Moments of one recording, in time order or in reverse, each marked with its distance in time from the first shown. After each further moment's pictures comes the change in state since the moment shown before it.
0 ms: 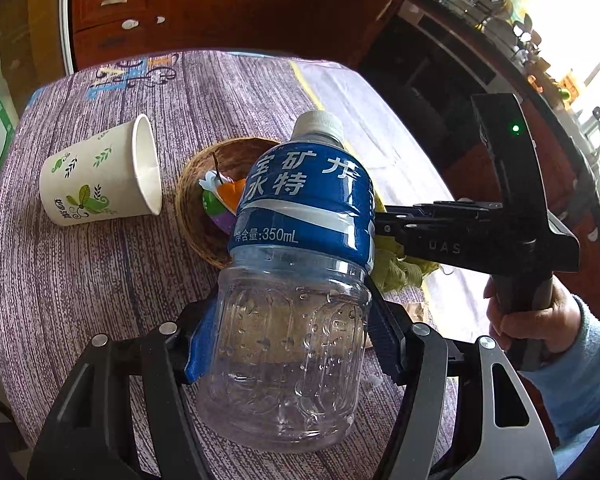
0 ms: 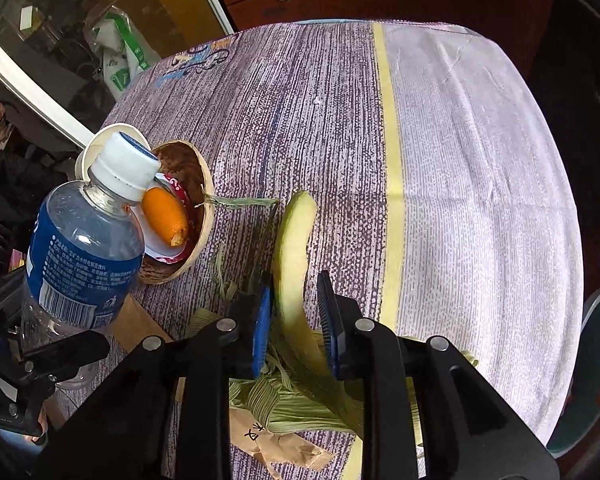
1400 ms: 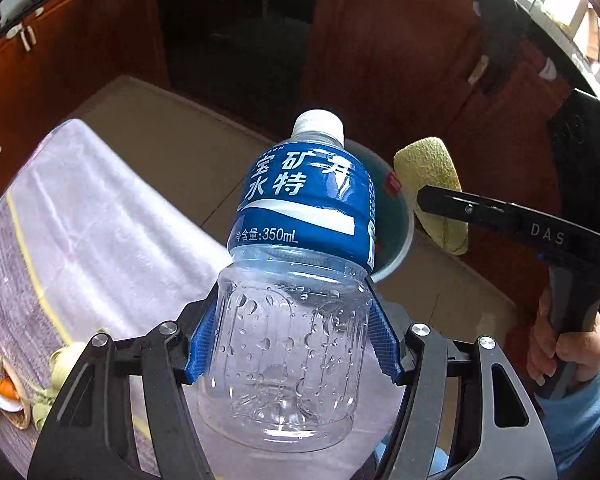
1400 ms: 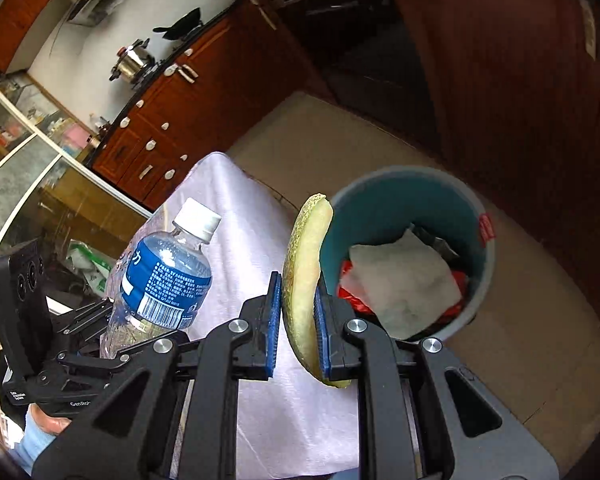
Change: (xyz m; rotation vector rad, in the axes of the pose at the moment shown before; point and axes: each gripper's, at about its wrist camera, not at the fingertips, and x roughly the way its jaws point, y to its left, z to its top) left arm 0.115 -0.352 0.005 0.580 0.191 -0.063; right arm -0.207 -0.286 -0.231 0.654 -0.467 0.033
